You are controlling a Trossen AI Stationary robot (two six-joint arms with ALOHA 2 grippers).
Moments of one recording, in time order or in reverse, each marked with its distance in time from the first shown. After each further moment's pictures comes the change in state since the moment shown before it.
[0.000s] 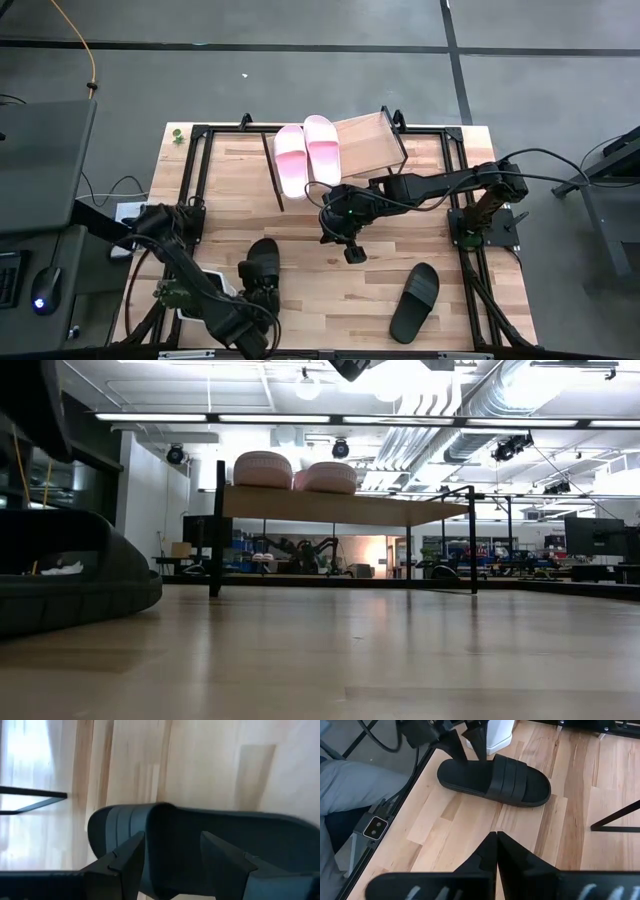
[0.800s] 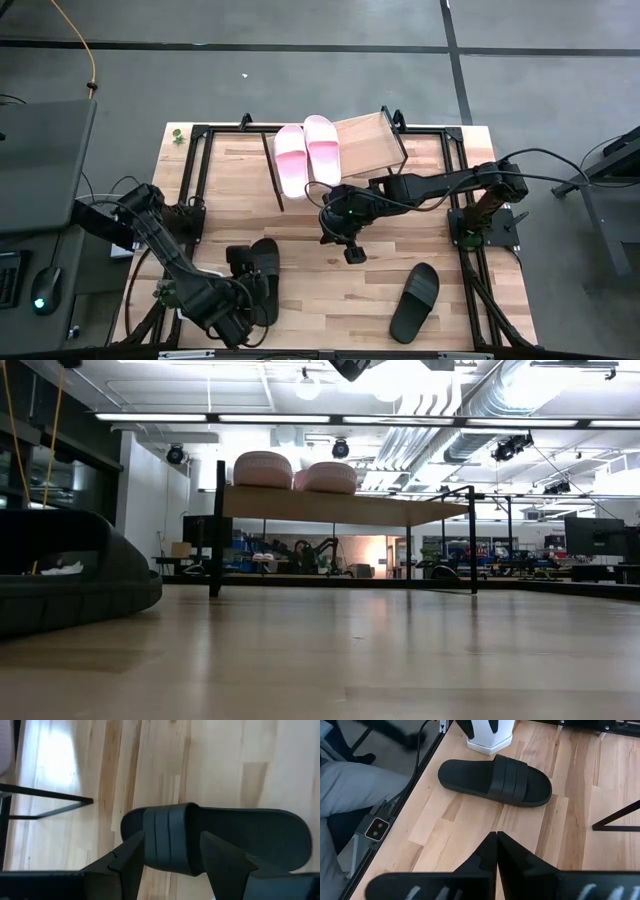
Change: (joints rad) left arm 0.001 -0.209 0.000 -0.090 -0.010 0.040; right arm 0.000 0.000 0.000 0.002 -0.002 0.011
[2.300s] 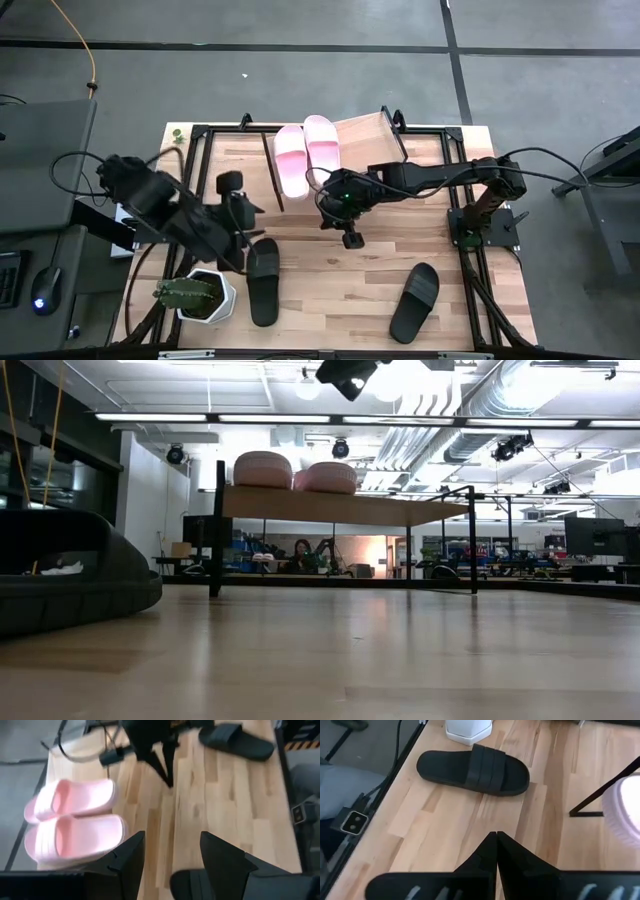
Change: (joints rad) left arm 0.266 -0.209 0.554 -0.188 -0.001 0.457; right arm -0.087 0.000 0.000 -0.043 -0.017 -0.057
